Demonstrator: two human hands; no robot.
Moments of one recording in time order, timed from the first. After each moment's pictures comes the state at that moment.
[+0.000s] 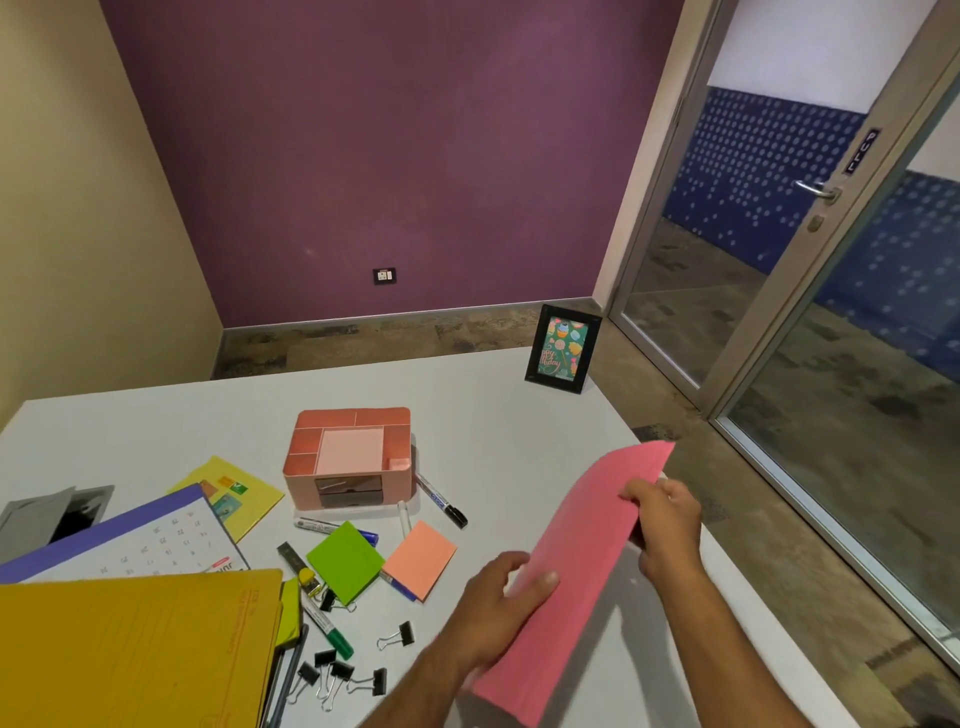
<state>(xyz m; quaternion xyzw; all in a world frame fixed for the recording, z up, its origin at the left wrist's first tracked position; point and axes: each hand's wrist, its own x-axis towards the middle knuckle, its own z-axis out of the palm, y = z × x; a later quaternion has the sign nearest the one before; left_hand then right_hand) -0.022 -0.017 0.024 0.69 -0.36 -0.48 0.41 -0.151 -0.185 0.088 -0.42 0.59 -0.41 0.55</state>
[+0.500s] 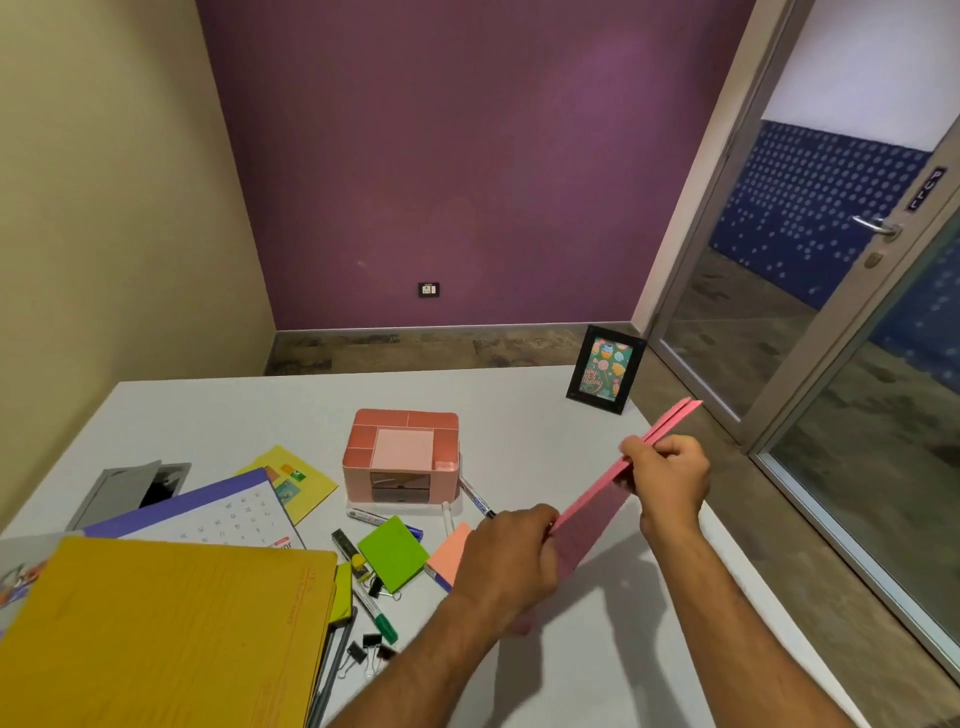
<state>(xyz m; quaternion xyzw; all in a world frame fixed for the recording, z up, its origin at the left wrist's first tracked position) 0.010 0.001 0.102 0.79 -0.54 -0.09 0.30 -0.084 -0.164 0.135 -0.53 0.56 -0.46 0.45</state>
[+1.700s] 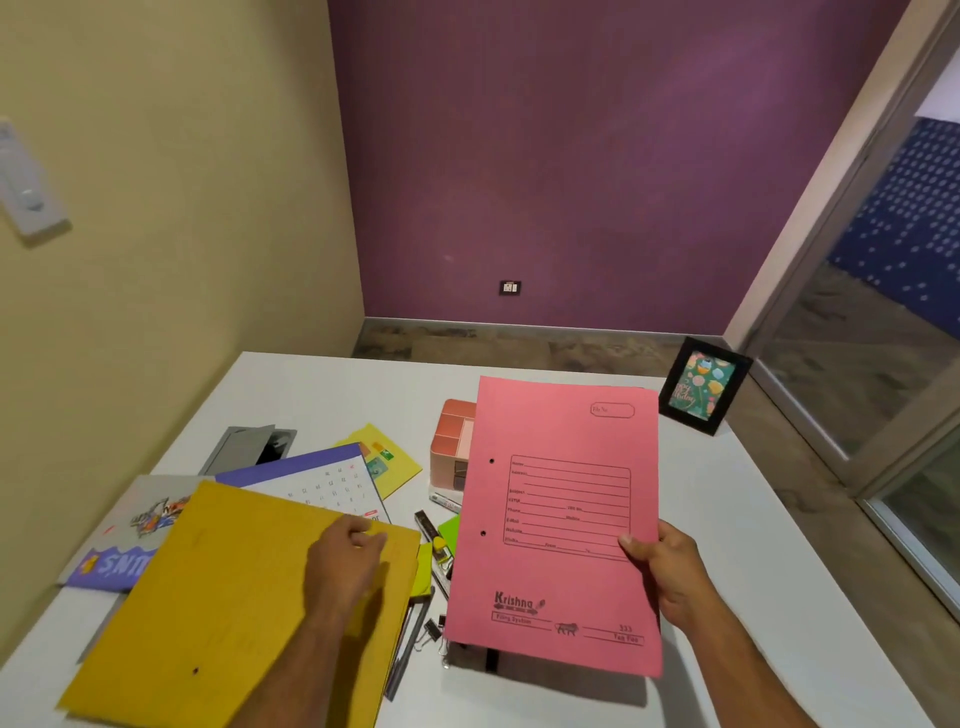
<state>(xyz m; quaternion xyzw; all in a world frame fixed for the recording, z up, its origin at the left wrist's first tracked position) 0.171 0.166 0.001 0.87 -0.03 -0.12 0.47 -0.058 -0.125 0.039 -0.53 0.47 -0.20 0.68</state>
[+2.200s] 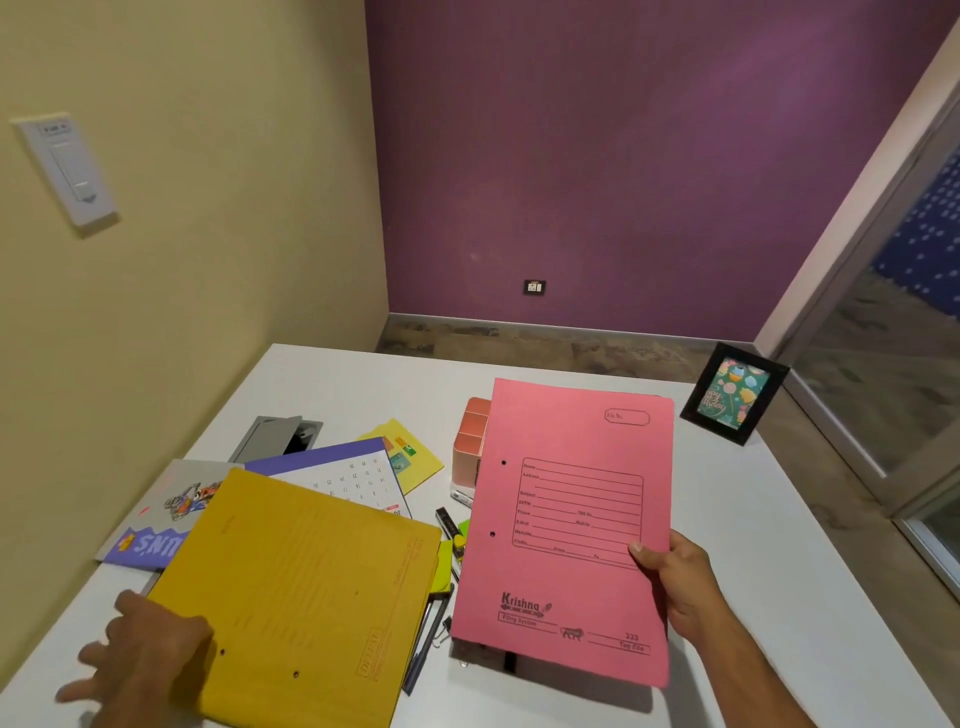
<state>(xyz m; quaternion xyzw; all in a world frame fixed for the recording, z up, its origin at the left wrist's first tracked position) 0.240 0.349 -0.025 0.92 0.30 -0.18 0.17 -0.045 -0.120 0.022 -0.52 0.46 -0.20 0.69</state>
